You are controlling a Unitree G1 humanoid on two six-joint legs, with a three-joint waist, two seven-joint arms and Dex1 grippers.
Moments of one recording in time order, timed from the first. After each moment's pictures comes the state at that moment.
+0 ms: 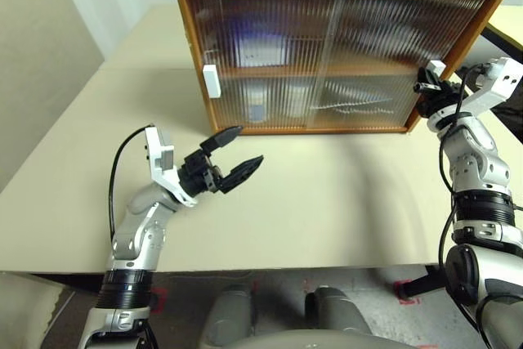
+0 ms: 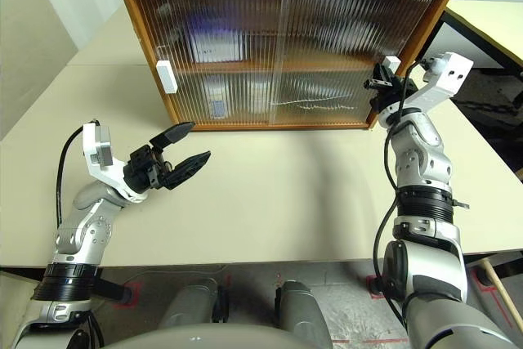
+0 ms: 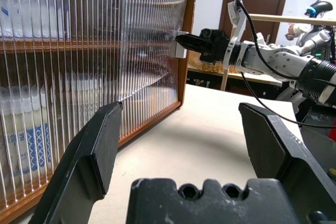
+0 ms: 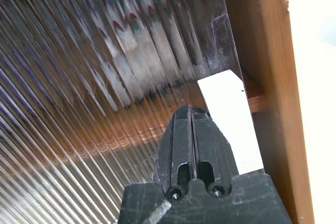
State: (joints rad) left arm -0.15 0.33 0.06 -0.03 -0.60 0.05 -1.03; right arm -0.59 -0.40 -0.37 0.47 0.48 0.12 0.30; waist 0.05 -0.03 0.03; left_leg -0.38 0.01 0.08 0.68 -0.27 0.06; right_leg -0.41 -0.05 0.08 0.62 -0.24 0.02
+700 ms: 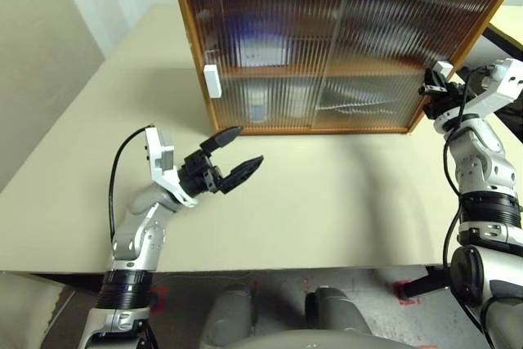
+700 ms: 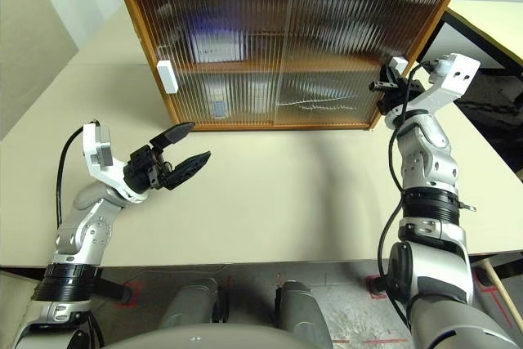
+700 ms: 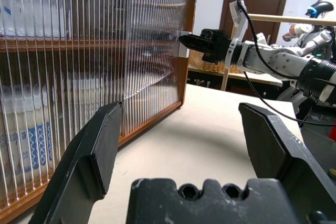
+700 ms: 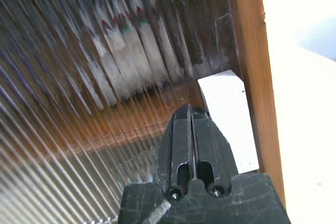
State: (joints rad) left arm -0.14 0.33 0.06 -0.03 -0.59 0.05 -1.03; right arm -0.56 -0.42 -0.38 0.45 0.47 0.10 0.35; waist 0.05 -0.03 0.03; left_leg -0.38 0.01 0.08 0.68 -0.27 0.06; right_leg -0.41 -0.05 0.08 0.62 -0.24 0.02
